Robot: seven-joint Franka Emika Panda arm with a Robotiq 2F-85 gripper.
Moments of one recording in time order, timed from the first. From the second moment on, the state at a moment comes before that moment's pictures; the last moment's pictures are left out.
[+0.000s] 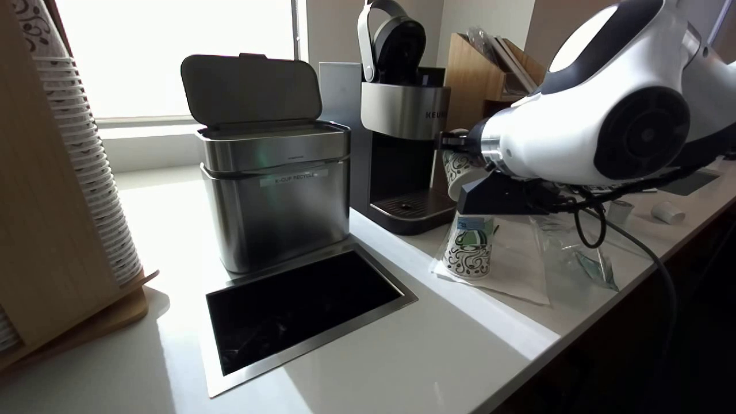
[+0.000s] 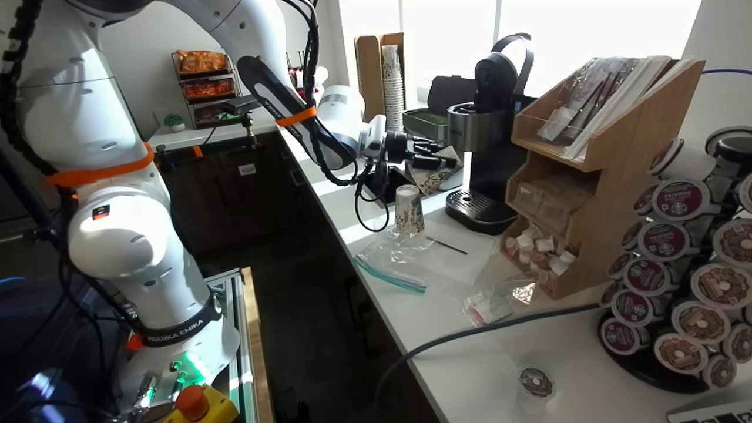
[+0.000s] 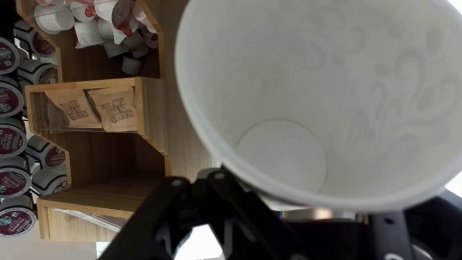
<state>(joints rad) 0.12 0.02 0.14 -2.40 -2.13 2.27 2.57</state>
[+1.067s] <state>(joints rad) 0.15 0.08 0.18 -2.46 -2.25 2.05 2.66</state>
